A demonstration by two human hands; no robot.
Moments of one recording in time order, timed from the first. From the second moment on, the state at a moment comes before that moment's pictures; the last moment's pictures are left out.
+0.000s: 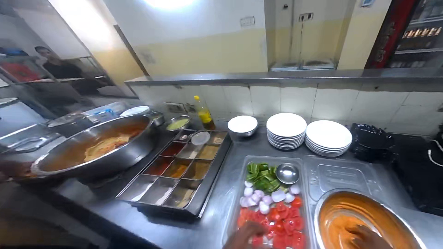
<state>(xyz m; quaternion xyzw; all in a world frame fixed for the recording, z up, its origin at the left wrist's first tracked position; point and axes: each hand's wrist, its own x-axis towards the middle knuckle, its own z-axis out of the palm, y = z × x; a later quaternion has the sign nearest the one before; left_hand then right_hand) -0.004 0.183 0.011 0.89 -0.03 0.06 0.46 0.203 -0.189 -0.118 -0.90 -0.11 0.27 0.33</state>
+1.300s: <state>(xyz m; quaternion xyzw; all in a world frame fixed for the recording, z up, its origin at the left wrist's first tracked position) 0.211 0.257 -0.029 0.76 0.18 -0.04 0.62 0.205 -0.188 -0.117 -0.90 -0.07 0.25 0.36</state>
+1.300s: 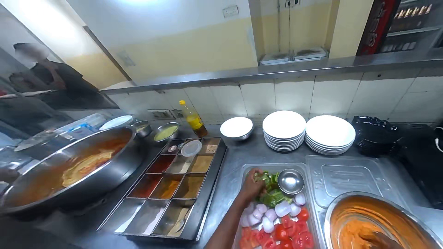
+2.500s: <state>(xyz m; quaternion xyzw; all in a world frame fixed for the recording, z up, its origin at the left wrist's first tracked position) 0.210 0.233 -0.024 0.97 0.01 -0.23 0.09 0.205 -0.193 -0.121 -0.90 -0.05 0.26 0.35</state>
